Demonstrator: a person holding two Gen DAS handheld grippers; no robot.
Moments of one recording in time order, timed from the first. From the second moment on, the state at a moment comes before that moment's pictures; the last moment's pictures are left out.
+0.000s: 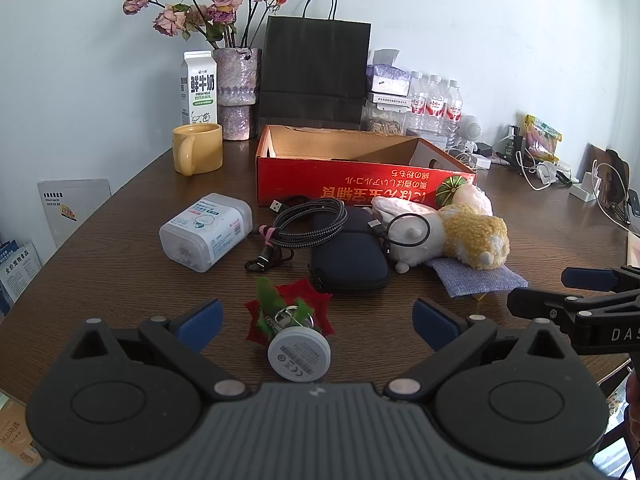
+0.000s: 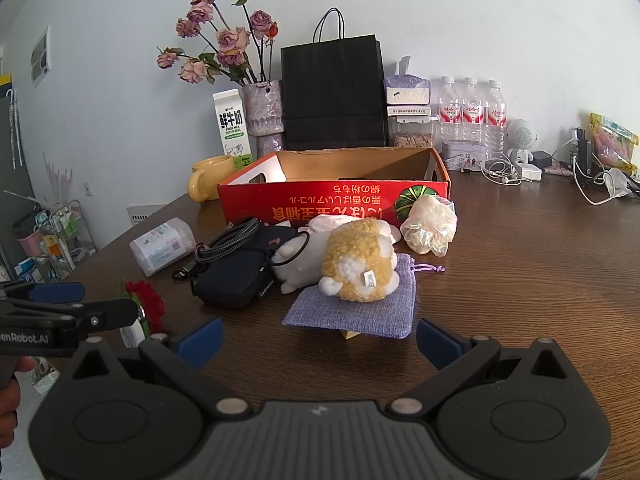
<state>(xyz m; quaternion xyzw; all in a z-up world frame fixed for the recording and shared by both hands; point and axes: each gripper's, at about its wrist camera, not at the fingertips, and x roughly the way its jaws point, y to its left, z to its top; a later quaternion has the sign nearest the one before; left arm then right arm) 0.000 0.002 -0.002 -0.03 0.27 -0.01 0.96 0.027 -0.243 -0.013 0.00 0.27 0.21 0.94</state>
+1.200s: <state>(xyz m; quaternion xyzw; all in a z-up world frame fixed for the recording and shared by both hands) 0.002 0.004 -0.003 -0.03 0.27 -0.01 0.96 0.028 -0.242 -0.013 0.00 0.27 0.21 0.94</state>
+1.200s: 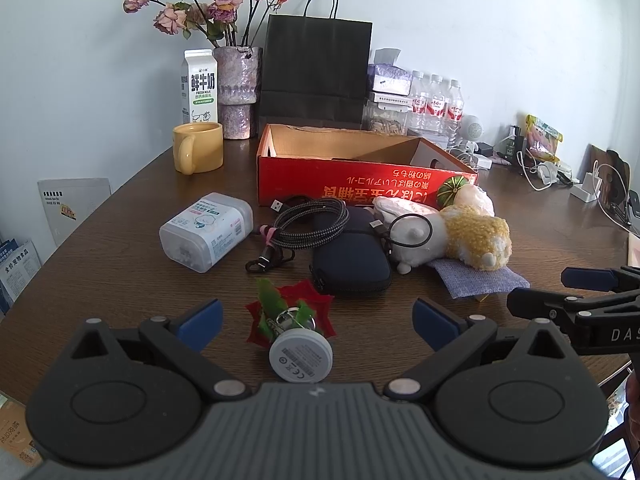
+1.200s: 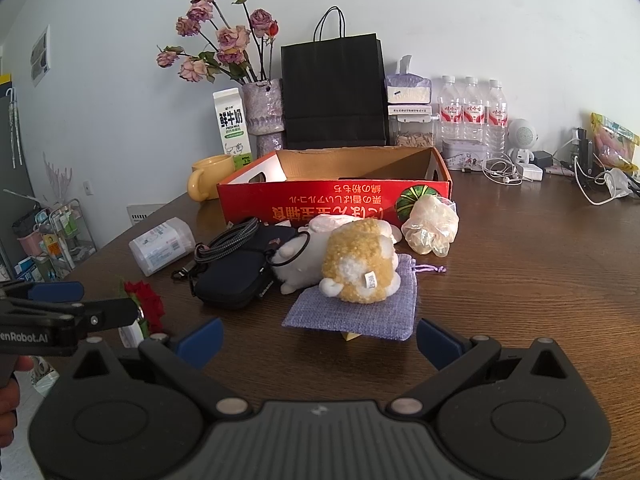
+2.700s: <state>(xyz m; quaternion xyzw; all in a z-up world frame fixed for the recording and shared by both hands) 0.115 0.092 -0.020 -0.04 0.29 0.10 0.95 0.135 -0.206 -0.044 -0.06 0.29 0.17 0.94</state>
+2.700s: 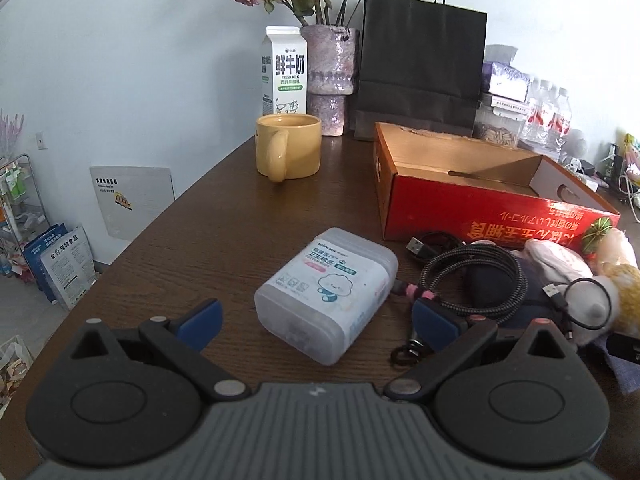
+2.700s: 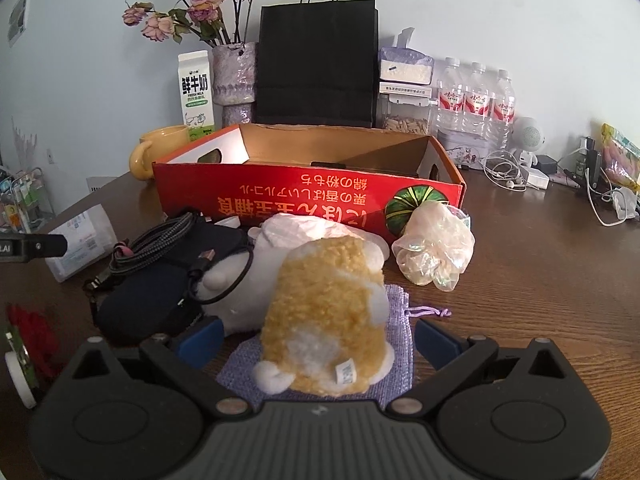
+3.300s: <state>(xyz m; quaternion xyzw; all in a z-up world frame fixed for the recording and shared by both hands) 0.167 0.108 -0.039 -0.03 0.33 0.04 0.94 0.145 -0.216 -0.043 -0.07 0.28 0.20 0.94</state>
